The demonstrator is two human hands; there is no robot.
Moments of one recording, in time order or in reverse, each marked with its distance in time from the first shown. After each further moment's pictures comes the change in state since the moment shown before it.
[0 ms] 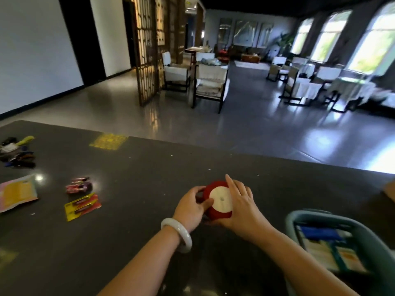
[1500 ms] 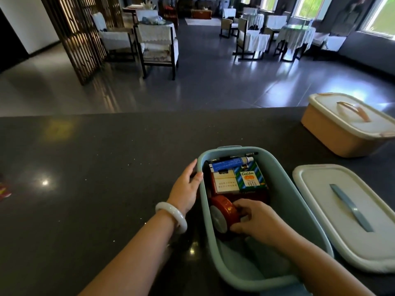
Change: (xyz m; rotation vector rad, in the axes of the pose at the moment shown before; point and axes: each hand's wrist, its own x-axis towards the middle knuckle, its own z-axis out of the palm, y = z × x) left_hand -0.041 0.000 0.194 -0.013 -0.214 0.022; right_hand -0.205 0.134 -0.083 0.302 -0.235 0.517
